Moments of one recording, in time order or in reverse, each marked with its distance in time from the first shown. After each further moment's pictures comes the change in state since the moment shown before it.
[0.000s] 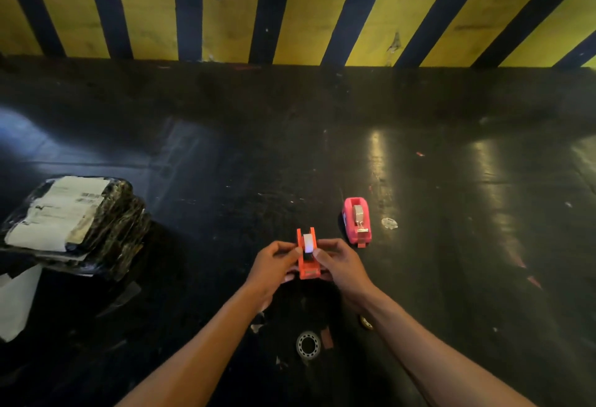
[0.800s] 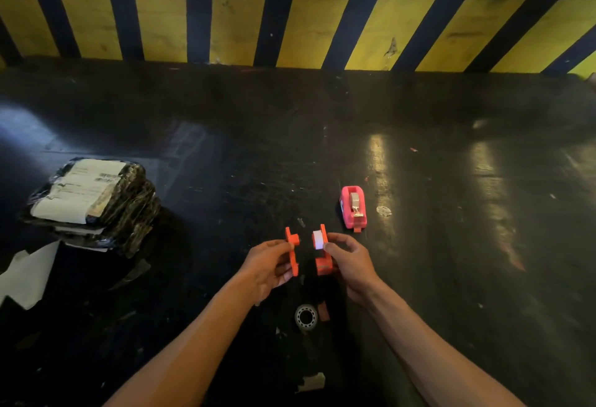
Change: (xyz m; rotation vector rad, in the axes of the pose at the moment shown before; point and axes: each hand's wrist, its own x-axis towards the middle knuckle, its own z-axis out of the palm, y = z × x) left_hand -0.040 -0.008 -0.002 -0.213 0.061 -0.160; right_hand -0.037 0.014 -0.006 0.159 0.067 0.014
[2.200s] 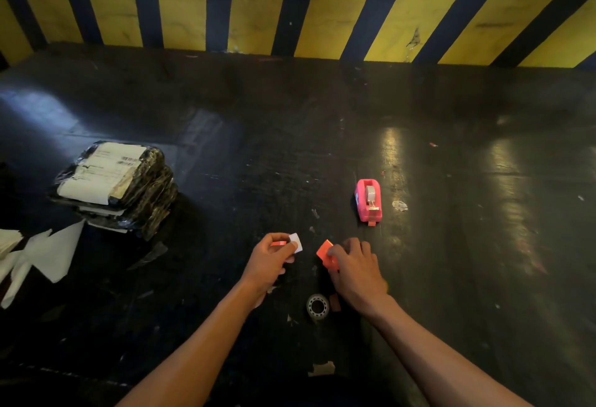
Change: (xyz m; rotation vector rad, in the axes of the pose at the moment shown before) left_hand -0.012 -0.024 -0.029 0.269 0.053 0.305; right_hand -0.005 0.031 -0.003 -1.537 0.027 -0.499
